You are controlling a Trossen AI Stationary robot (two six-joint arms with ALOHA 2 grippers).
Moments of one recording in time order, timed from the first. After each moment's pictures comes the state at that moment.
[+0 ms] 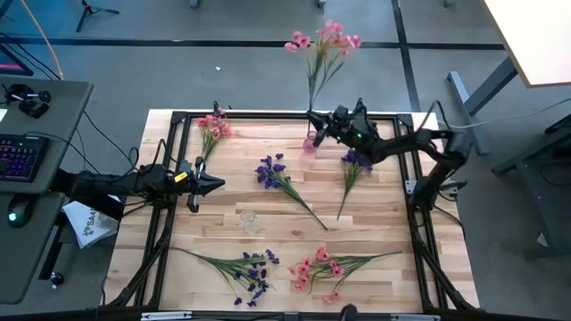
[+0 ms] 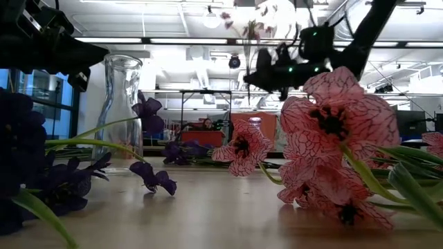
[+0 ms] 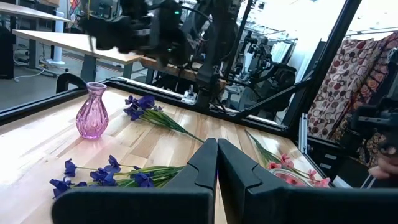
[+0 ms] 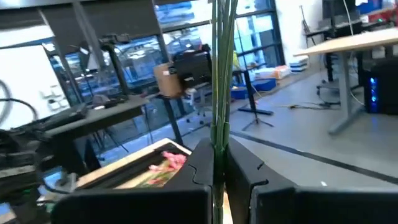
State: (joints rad) left arm -0.05 0.01 0.01 0.03 -0.13 -0.26; right arm -0.52 1.71 0.67 1.14 0.02 0.25
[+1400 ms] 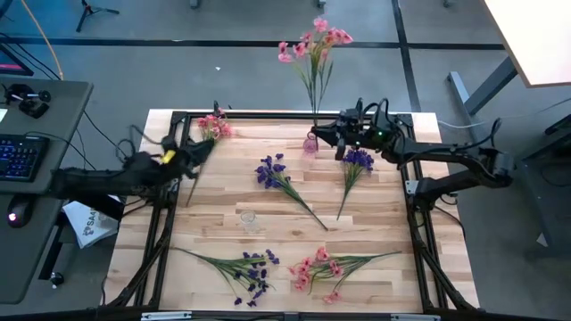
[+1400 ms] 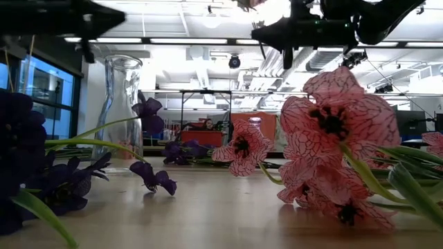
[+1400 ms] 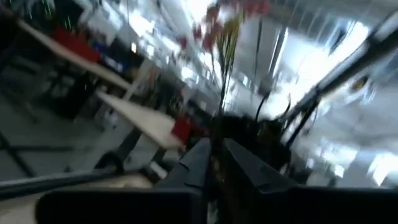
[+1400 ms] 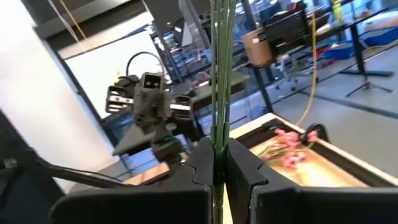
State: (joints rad) left arm 0.08 0.43 0.20 0.54 -0.40 -0.49; right arm -0.43 1.26 0.67 0.67 -0.29 0.42
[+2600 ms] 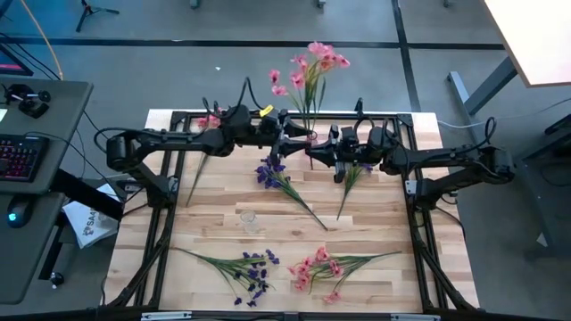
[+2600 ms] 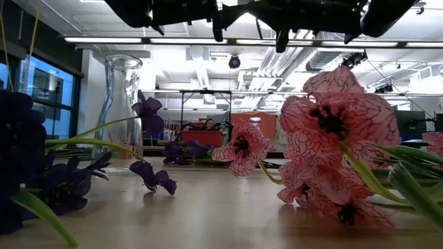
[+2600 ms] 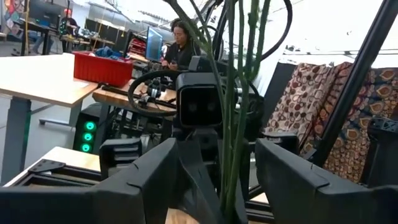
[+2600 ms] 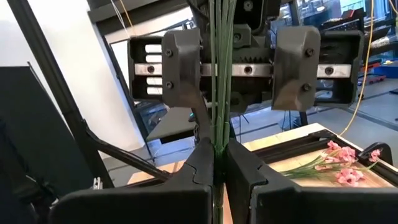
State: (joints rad) left arm 0.29 1.61 1.11 0.66 0.37 -0.33; right arm -0.23 1.26 0.67 0.72 -0.25 0.31
